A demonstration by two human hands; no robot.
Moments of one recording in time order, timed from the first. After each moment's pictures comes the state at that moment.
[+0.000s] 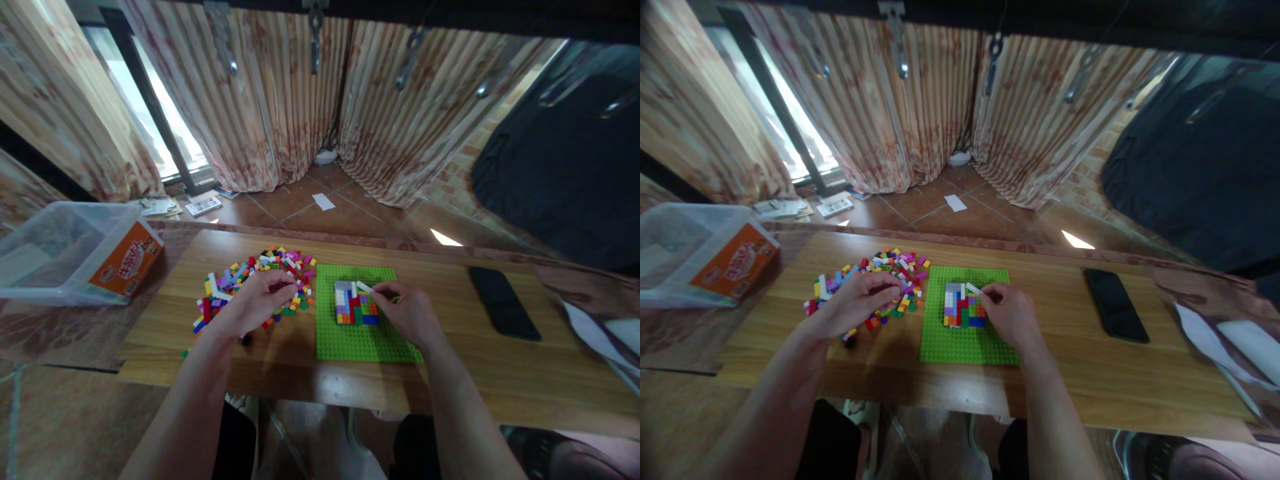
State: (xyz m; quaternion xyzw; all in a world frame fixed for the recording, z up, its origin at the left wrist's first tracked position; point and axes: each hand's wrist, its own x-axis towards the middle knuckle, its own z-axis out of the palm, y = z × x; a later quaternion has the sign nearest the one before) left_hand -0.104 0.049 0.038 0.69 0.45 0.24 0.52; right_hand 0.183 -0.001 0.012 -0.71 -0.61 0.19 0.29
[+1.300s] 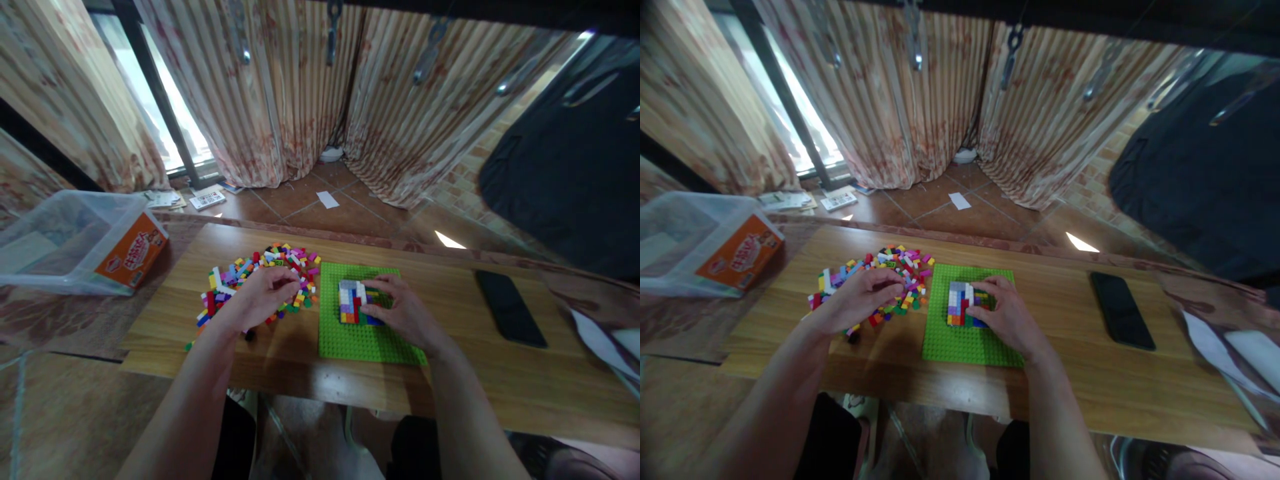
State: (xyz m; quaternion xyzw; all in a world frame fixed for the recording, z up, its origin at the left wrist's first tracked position) left_hand -0.105 0.048 0.040 0.69 0.48 0.24 0.49; right_hand 0.185 0.004 0.002 -0.60 -0.71 0.23 0.29
